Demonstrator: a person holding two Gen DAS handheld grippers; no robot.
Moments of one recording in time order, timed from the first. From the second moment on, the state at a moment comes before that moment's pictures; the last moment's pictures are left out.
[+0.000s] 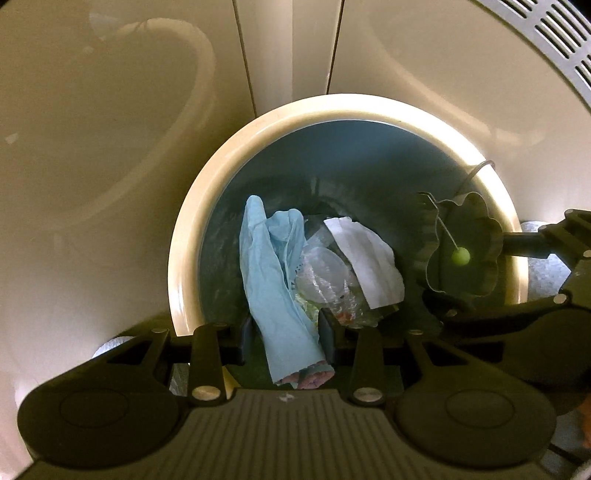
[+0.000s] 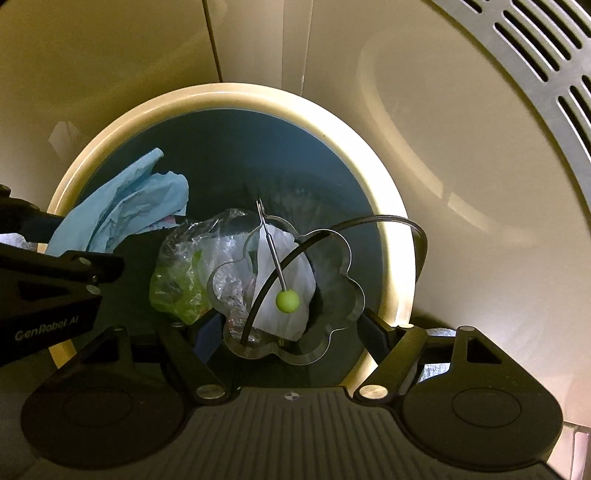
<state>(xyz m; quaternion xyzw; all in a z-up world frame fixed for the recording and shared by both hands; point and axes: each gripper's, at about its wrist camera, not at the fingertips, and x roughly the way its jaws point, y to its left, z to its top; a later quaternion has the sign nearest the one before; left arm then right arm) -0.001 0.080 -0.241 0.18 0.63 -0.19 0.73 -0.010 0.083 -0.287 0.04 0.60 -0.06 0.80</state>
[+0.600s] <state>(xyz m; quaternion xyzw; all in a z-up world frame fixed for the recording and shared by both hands) 0.006 0.096 -0.213 0.20 0.59 -0.18 0.76 -0.024 0.067 -0.256 0.06 0.58 -0.07 0.81</state>
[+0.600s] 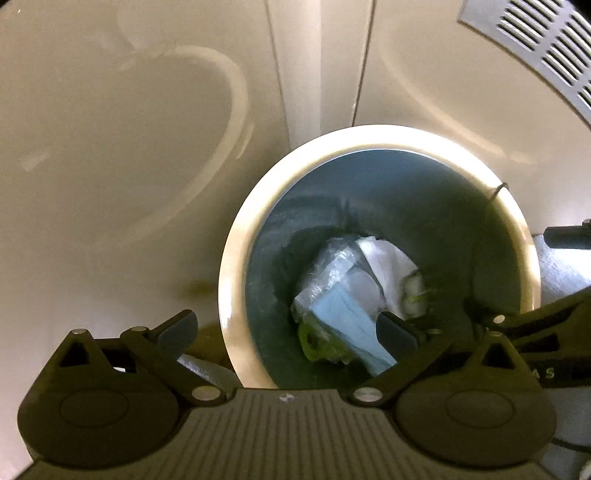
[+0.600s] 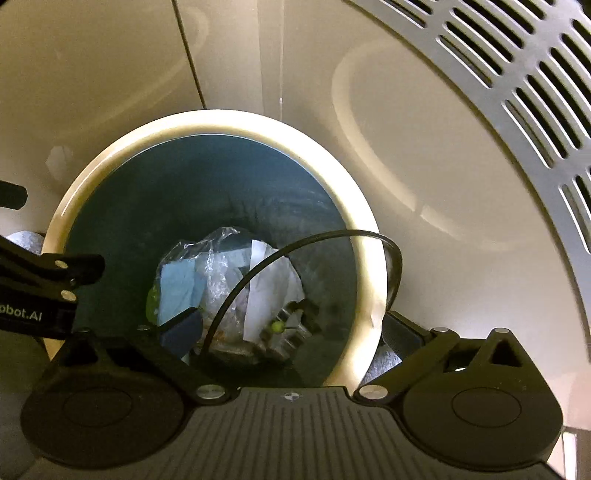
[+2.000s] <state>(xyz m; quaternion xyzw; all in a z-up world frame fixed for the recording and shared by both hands) -0.059 0.131 -0.129 0.17 0.53 -0.15 0.82 -0.135 0.106 -0.118 0.01 0.44 -0.12 0.89</state>
